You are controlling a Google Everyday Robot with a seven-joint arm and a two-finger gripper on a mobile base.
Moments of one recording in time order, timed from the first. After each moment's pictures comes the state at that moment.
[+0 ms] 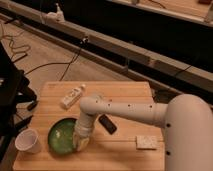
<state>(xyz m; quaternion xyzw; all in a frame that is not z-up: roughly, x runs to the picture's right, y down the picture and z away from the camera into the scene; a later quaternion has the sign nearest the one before) -0.117 0.295 0.747 -0.47 -0.32 -0.18 0.80</state>
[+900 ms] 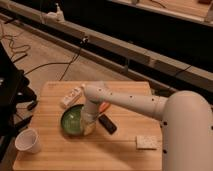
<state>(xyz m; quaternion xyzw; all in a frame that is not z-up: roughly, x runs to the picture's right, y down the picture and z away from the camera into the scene) -0.124 0.226 0.787 -0.43 -0.30 -0.21 0.82</state>
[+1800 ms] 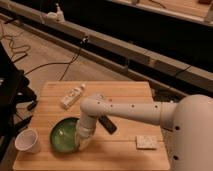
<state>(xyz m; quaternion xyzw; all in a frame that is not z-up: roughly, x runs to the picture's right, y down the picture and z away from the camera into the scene) -0.103 0.290 0.737 -0.45 -0.29 -0.18 0.83</state>
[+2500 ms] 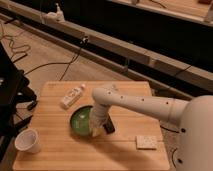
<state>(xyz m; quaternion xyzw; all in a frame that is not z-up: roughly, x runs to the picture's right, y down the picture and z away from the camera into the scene) -0.071 0.225 0.777 -0.43 -0.25 -0.17 0.85</state>
